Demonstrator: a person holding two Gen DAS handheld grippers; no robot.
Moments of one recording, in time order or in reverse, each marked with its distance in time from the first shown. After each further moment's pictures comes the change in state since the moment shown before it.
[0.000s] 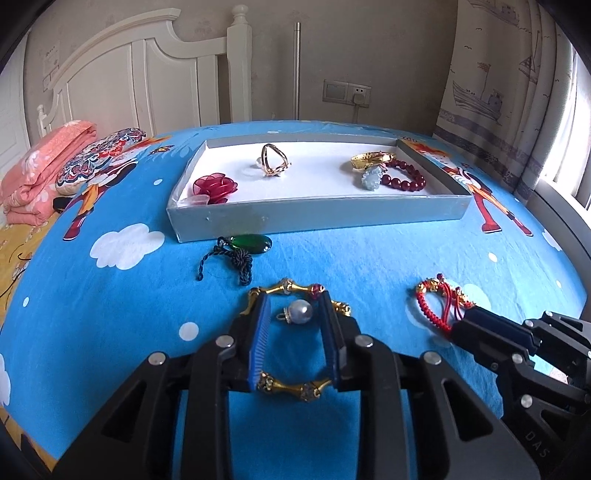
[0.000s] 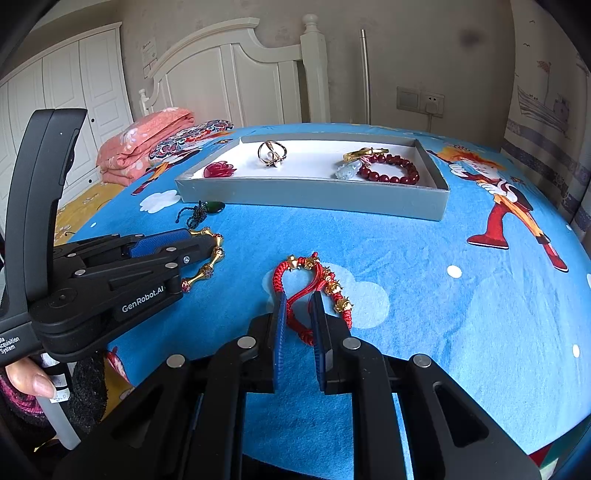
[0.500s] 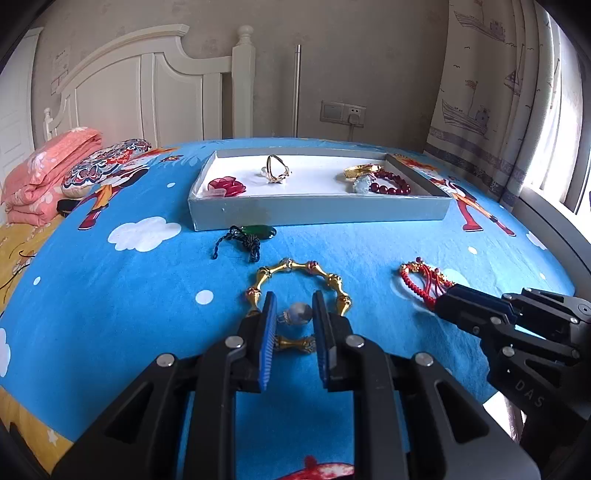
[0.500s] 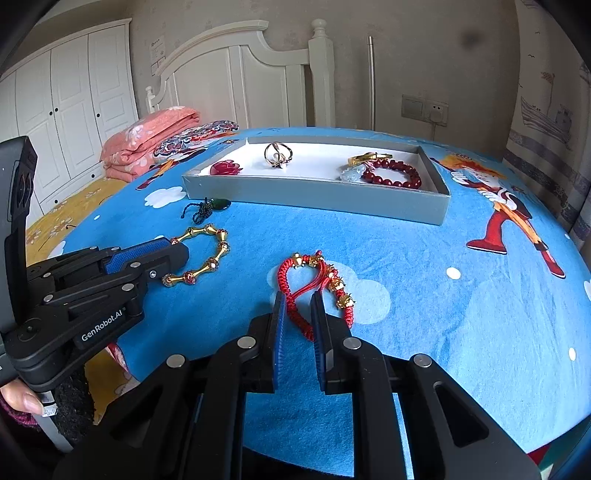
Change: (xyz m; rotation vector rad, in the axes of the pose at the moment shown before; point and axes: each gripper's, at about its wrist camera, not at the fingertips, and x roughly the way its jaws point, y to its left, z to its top) left arm -0.033 0.004 -0.027 -0.021 -0.091 -0.027; right arm -0.005 0.005 -0.006 -0.047 -0.021 -0.003
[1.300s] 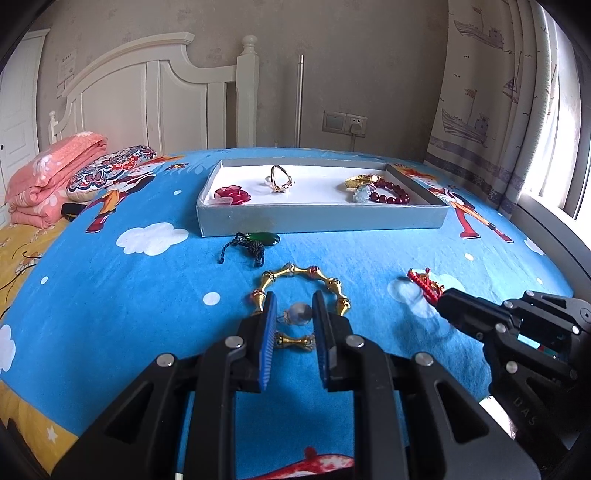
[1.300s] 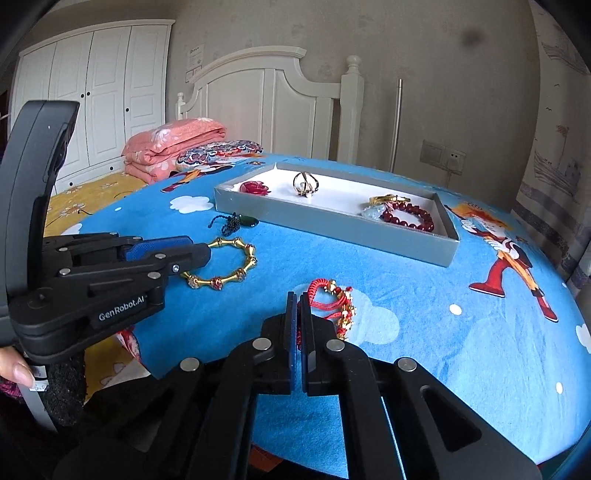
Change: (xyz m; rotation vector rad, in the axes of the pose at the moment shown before) left arm -0.012 -0.002 -0.003 -0.001 -0.042 0.012; right arm -0.019 0.015 -0.006 -0.135 -0.137 0.019
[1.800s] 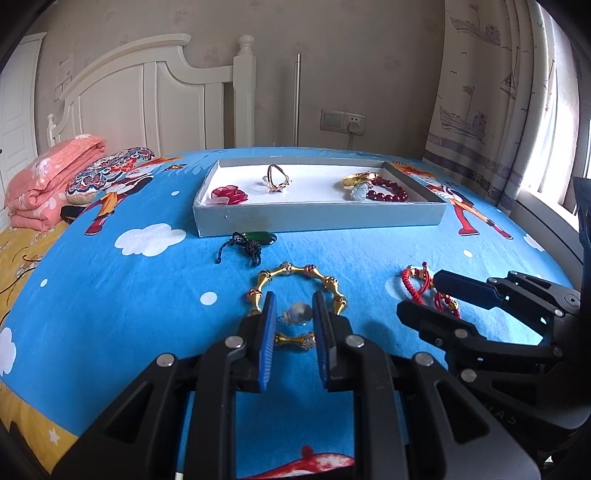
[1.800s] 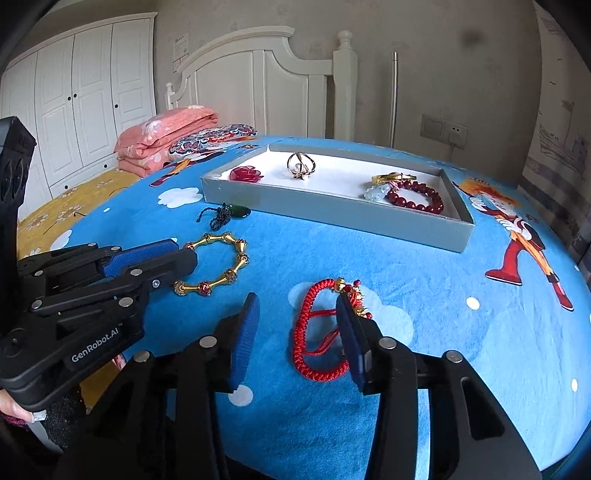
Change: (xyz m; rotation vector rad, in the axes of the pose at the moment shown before) left arm 0.000 -0.001 -0.001 0.010 0.007 -0.002; right arm 0.031 -0.006 0.008 0.063 0.108 0.018
